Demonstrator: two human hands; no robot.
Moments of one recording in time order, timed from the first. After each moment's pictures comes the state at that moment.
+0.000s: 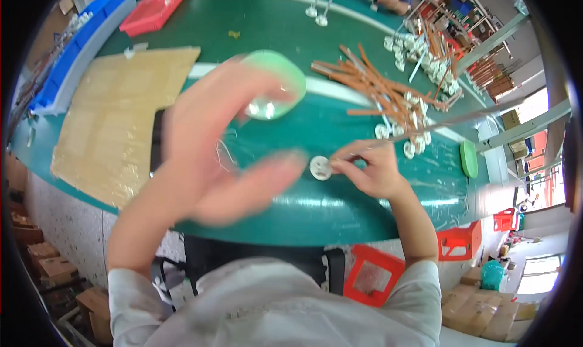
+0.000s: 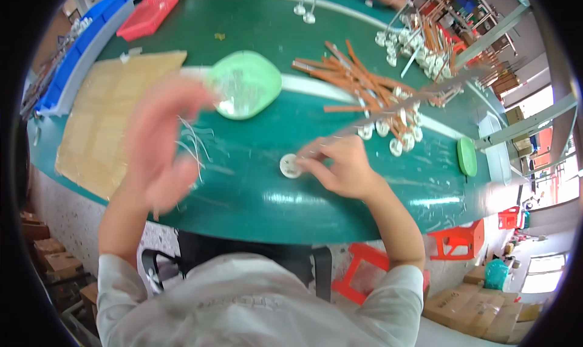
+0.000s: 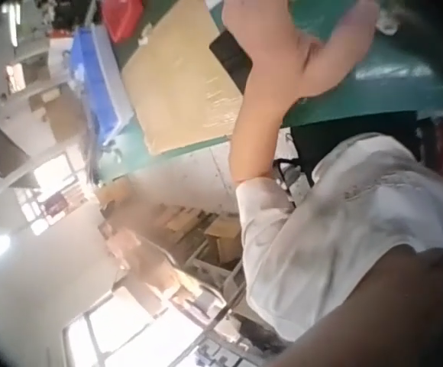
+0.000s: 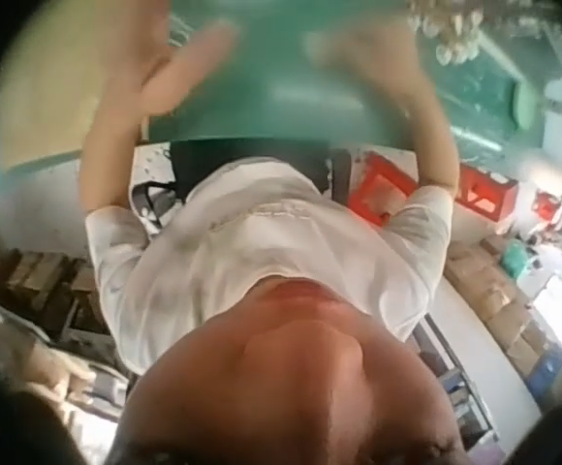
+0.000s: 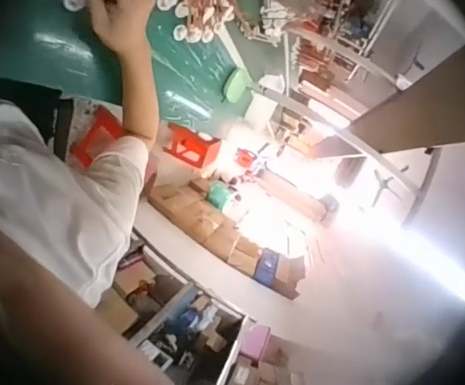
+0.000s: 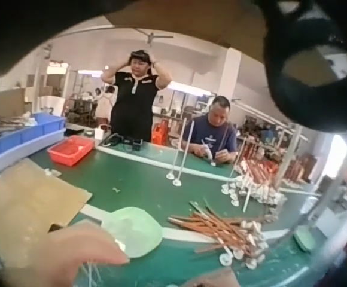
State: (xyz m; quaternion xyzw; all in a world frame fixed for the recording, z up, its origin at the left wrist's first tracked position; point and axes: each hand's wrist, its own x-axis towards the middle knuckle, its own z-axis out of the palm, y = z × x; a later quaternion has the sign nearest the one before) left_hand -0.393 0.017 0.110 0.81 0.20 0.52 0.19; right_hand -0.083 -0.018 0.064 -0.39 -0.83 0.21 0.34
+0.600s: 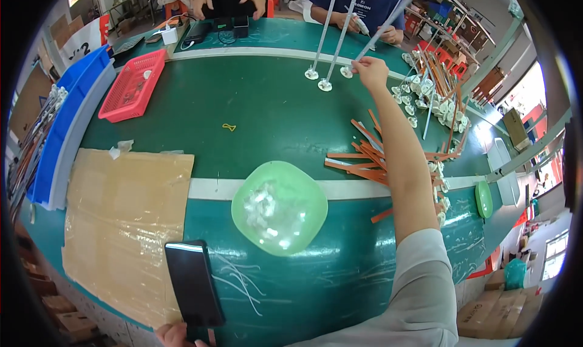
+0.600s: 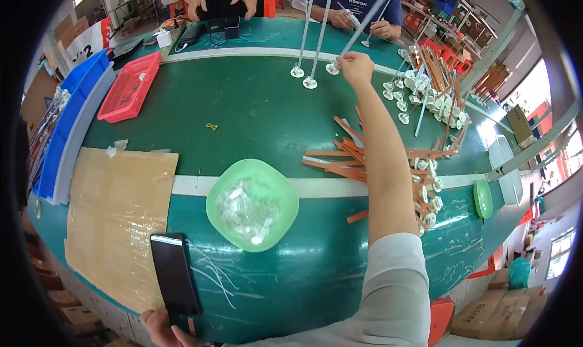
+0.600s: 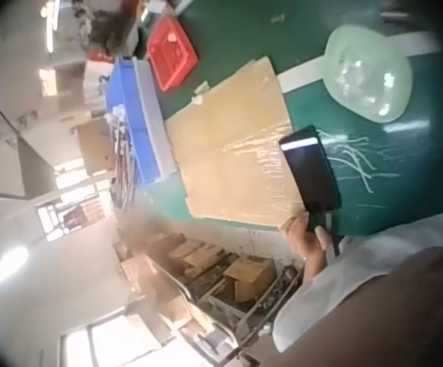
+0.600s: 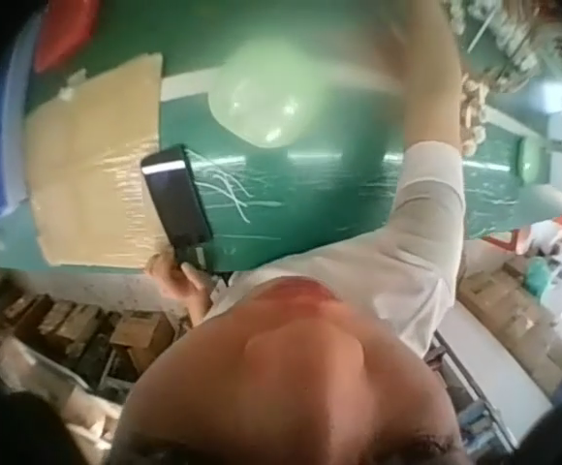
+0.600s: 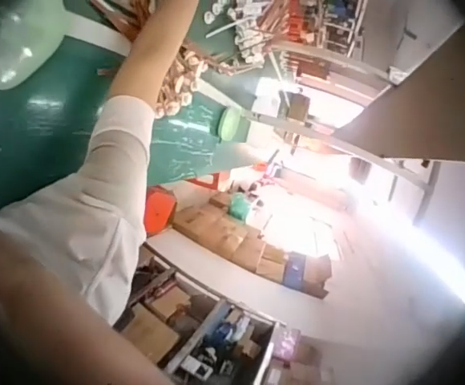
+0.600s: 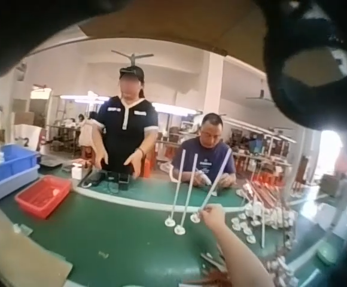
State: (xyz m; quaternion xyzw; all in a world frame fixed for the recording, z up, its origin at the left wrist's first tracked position) left_hand -0.501 -0.086 -0.008 0.68 0.58 0.46 -0.05; right_hand 0.039 0.432 0.035 -0.70 -0.57 0.02 0.44
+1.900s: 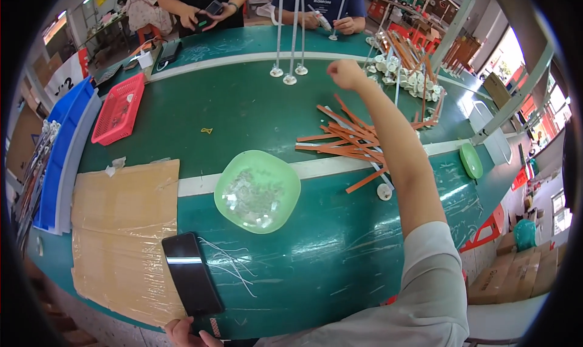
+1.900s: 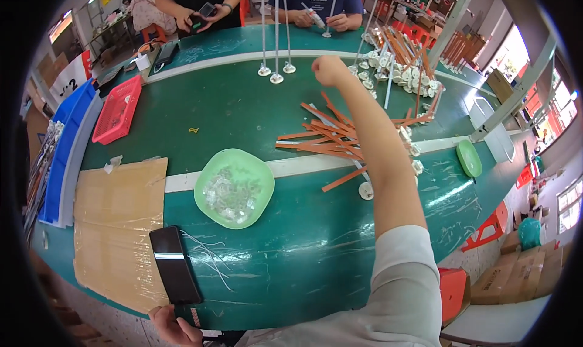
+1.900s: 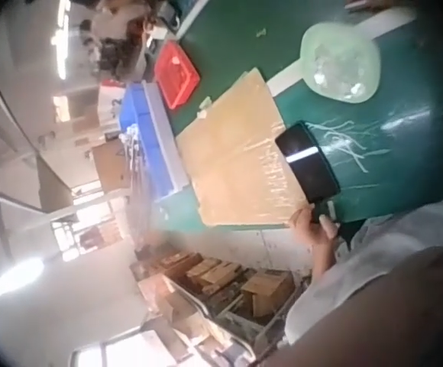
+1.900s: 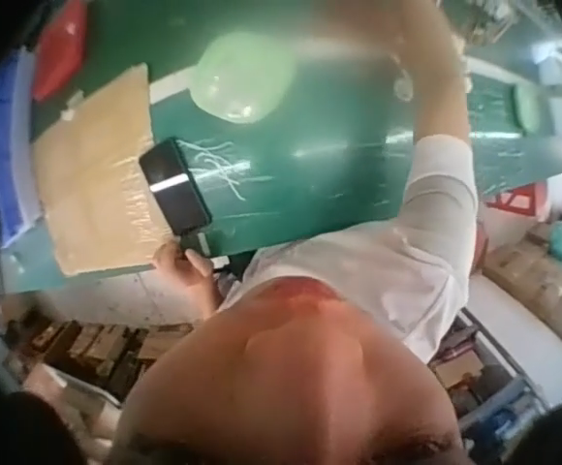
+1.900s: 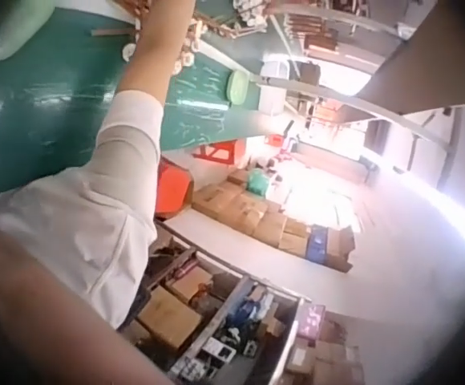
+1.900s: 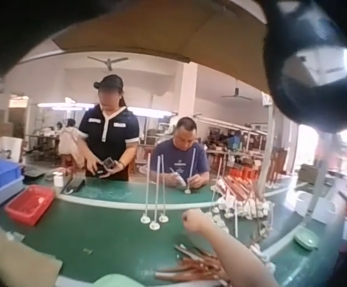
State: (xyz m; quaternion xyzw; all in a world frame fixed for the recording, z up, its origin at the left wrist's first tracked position) left_hand -0.508 -0.090 -0.021 0.70 0.55 0.45 -0.01; right_hand 0.070 0.365 0.055 -0.65 -0.74 -0.07 0.13
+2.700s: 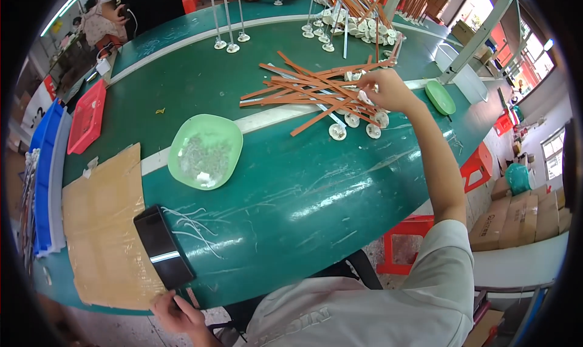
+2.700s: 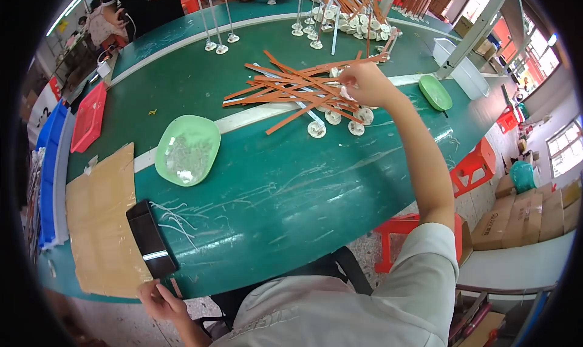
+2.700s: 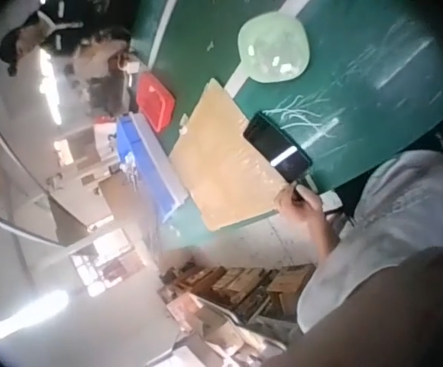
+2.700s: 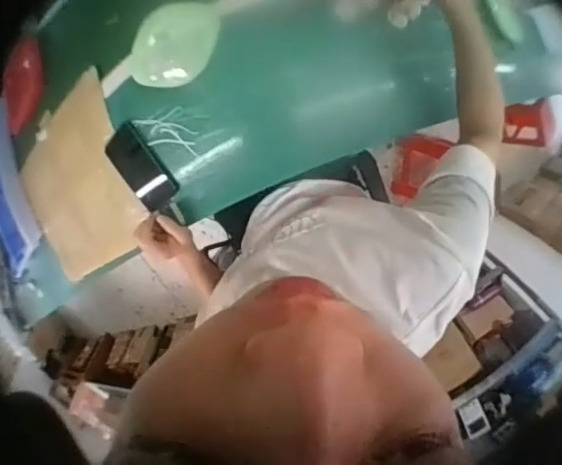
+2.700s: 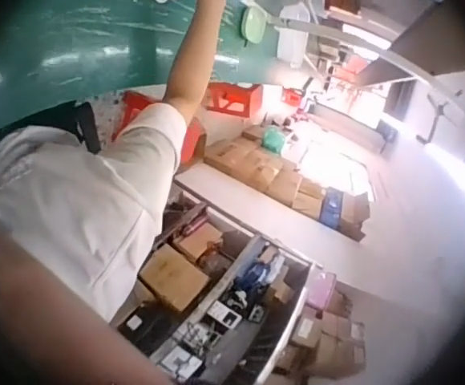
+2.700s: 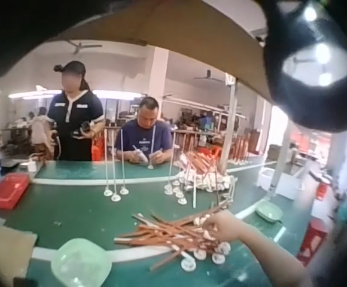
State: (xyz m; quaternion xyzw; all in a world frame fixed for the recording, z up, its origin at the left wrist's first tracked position) left_hand -0.516 -0.085 -0.046 0.69 0.50 0.53 -0.03; right_hand 0.112 0.051 0.092 -0.69 -0.71 0.00 0.16
